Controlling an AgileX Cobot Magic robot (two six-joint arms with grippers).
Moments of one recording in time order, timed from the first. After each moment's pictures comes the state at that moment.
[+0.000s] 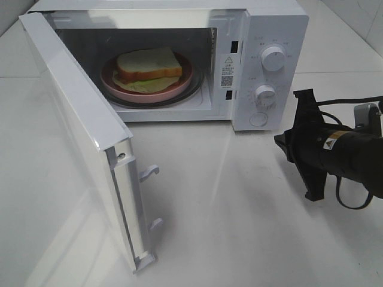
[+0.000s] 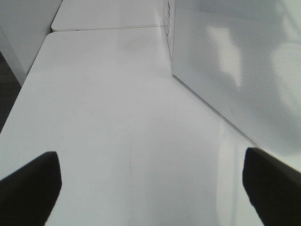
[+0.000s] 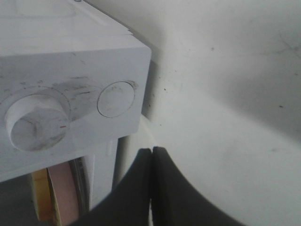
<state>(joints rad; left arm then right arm) 0.02 0.00 -0.50 -0.08 1.04 0.10 0.38 1.74 -0.47 0.22 -0.66 1.44</state>
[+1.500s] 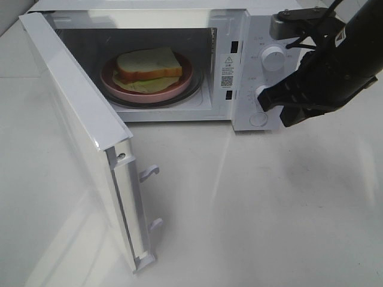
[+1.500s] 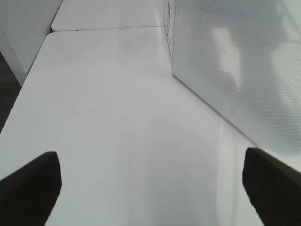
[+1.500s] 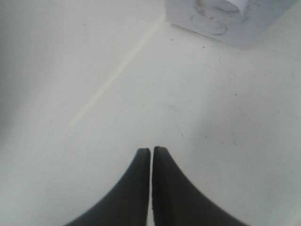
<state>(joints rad) 0.02 0.00 -0.50 -0.08 1.04 0.10 0.38 1.52 -1.02 0.06 0.65 -0.06</state>
